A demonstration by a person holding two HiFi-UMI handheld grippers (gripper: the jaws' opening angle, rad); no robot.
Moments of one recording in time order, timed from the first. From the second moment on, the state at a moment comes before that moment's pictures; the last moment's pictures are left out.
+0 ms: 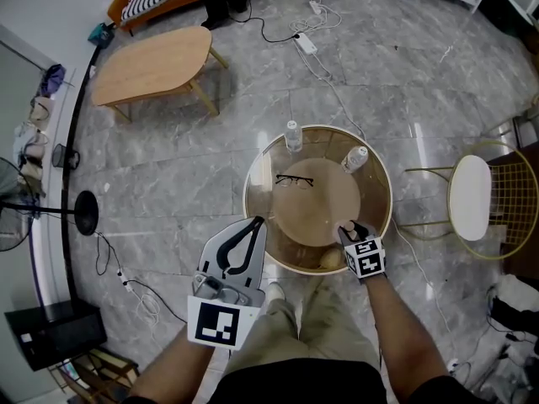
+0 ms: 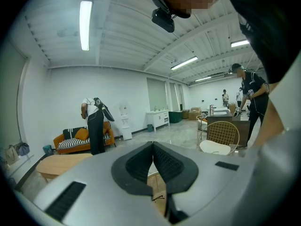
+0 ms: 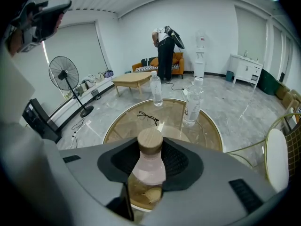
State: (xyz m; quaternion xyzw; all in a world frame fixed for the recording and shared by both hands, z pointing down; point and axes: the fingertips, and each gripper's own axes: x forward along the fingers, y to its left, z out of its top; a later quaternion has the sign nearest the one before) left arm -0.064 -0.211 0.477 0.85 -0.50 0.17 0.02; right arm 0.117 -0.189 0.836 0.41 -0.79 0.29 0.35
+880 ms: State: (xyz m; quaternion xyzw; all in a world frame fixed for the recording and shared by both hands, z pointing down) left arm -0.062 -0.224 0.508 0.85 -0.50 0.19 0.03; right arm 0.122 -0.179 0.903 0.39 -0.78 0.31 0.39
